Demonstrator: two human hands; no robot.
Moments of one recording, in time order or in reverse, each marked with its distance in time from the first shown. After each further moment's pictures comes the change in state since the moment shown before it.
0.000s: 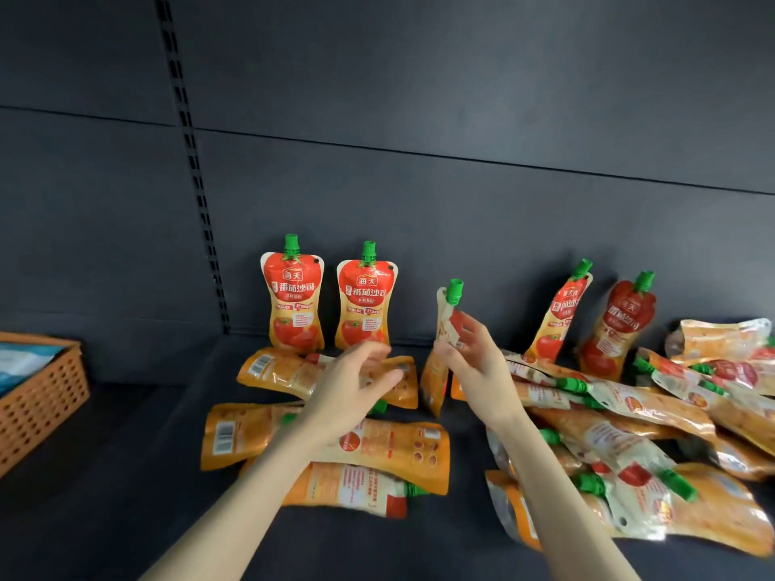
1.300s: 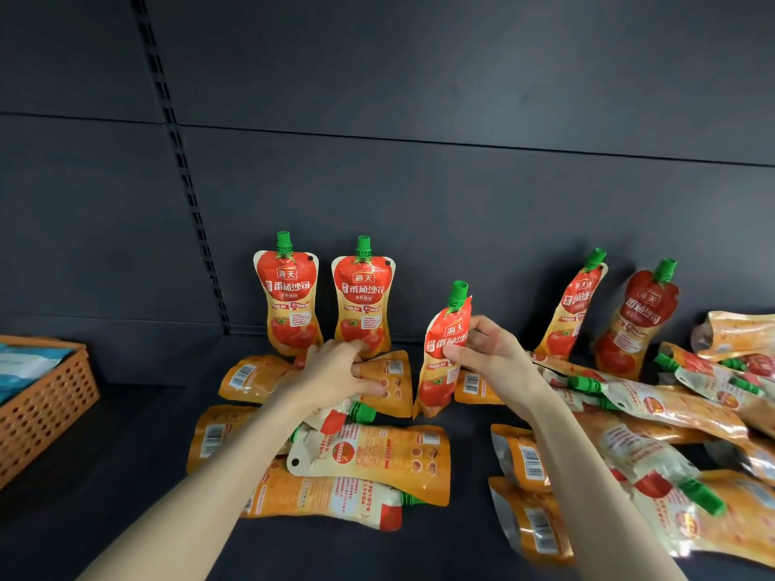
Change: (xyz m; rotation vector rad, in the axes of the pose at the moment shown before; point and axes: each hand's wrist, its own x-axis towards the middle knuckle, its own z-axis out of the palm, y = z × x) left_hand 0.044 -0.025 -0.007 0.510 -0.223 -0.188; right_hand 0.036 0.030 -0.026 0.250 -0.221 0.095
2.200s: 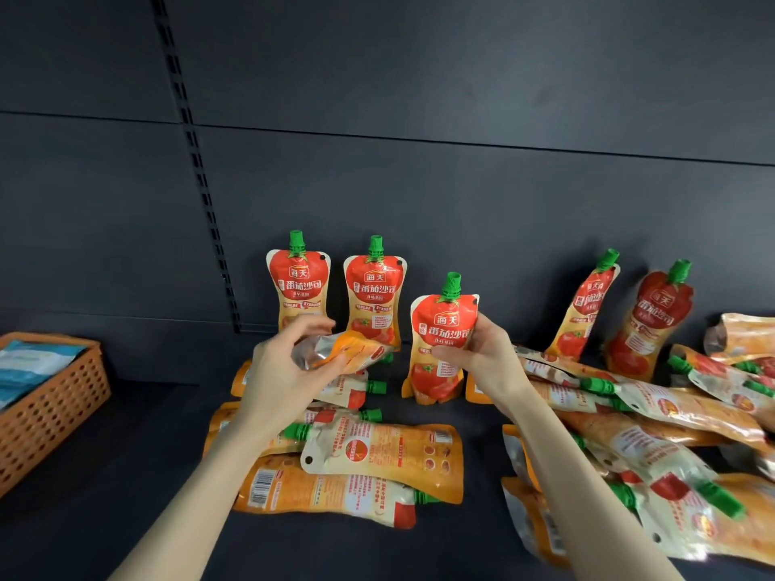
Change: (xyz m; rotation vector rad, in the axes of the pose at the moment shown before) left_hand -0.071 -0.010 -0.035 -0.493 0.584 0.143; right_hand 0.008 -0.004 0.029 -0.068 0.097 -0.079
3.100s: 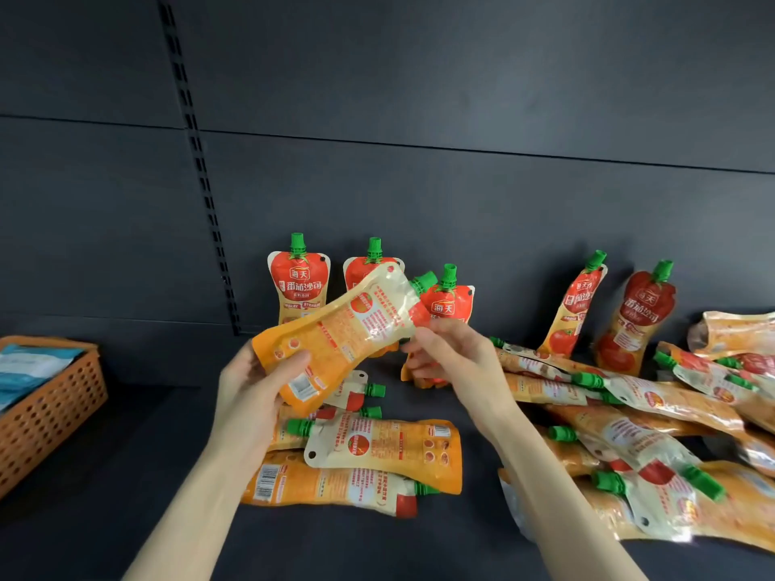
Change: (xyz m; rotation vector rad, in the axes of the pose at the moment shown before) left_hand -0.028 0.008 -0.019 -0.767 0.081 -0.468; right_hand -0.045 -0.044 0.032 0.207 -0.010 0.011
